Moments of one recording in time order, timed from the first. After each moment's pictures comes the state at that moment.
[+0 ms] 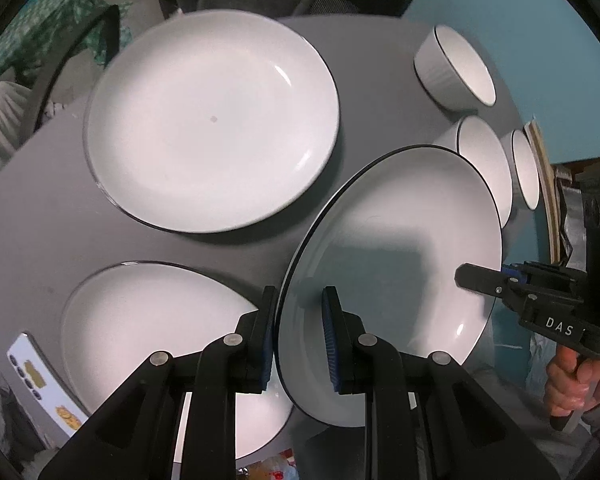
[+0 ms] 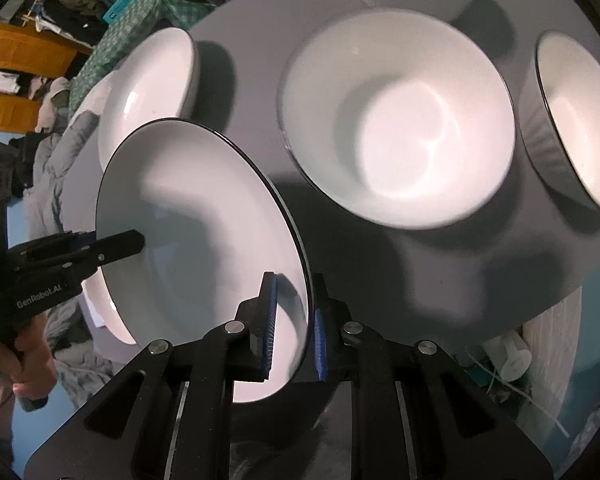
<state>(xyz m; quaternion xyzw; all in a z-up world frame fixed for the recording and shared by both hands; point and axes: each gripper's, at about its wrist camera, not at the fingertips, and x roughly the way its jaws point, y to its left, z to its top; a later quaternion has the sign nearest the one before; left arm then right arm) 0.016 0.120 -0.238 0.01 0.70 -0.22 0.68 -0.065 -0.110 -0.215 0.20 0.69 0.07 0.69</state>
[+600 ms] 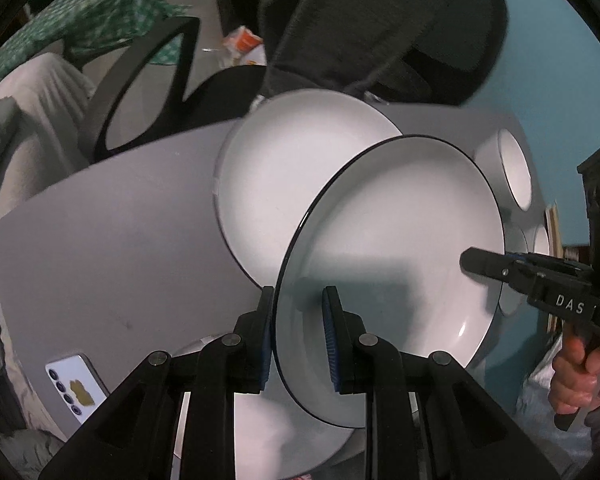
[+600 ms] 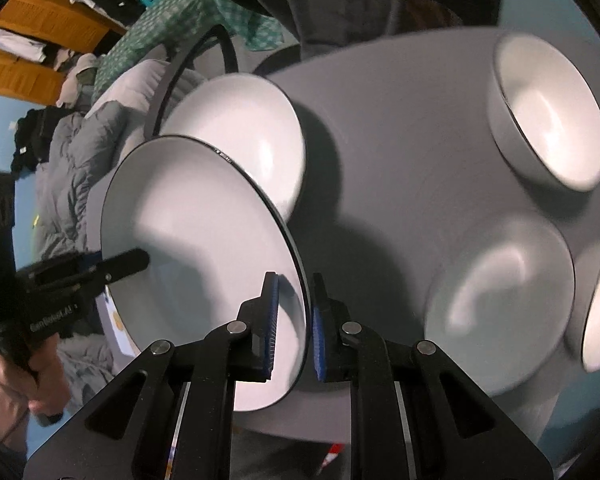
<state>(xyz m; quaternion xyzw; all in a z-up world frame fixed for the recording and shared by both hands) 0.073 0.174 -0.223 -0.05 0.68 -0.14 0.72 0.030 -0.059 -0.209 0.16 0.68 0.13 0.70</state>
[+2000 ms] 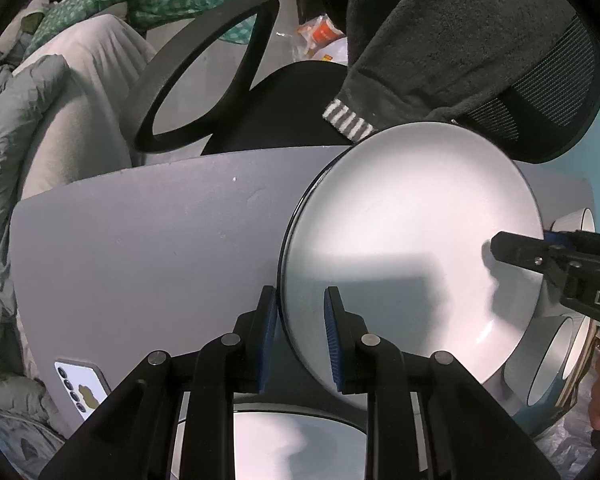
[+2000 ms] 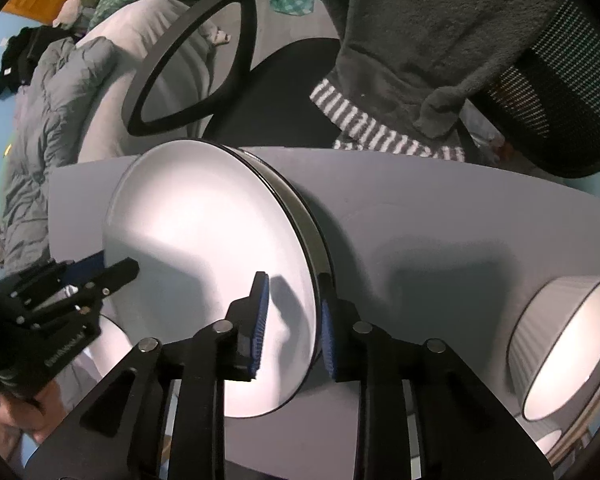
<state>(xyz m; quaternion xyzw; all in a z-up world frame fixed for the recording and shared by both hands) 0.116 0.177 -0.265 -0.06 0.71 -0.02 0.71 0.129 -0.011 -0.234 0.02 0.73 0.17 0.66</state>
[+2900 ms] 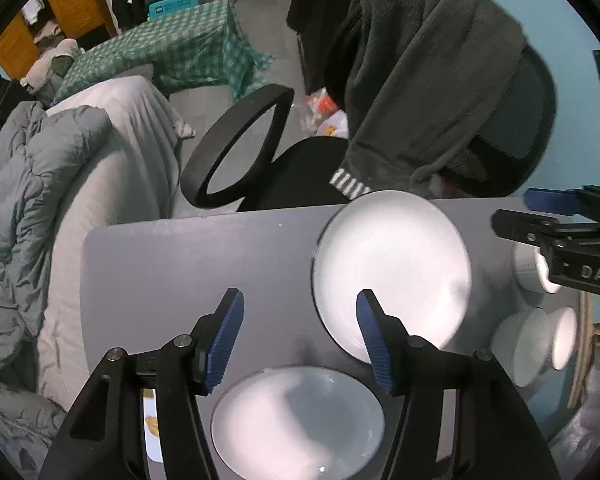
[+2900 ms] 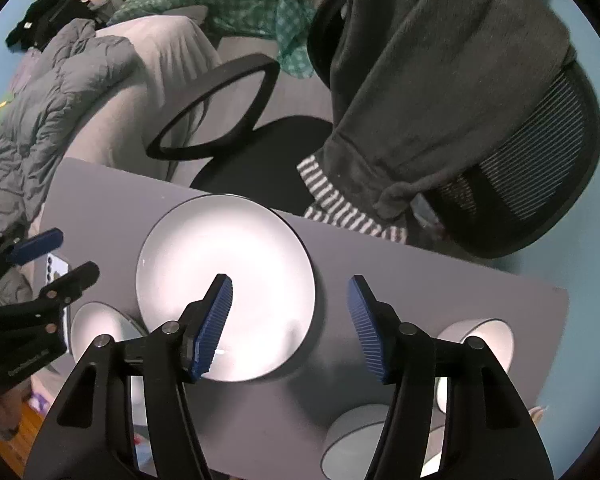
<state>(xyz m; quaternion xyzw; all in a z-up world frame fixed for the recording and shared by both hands) 0.069 0.205 -0.161 -0.05 0.61 -0.01 0.79 0.113 0.019 -0.137 -0.11 0.63 0.17 0.74</state>
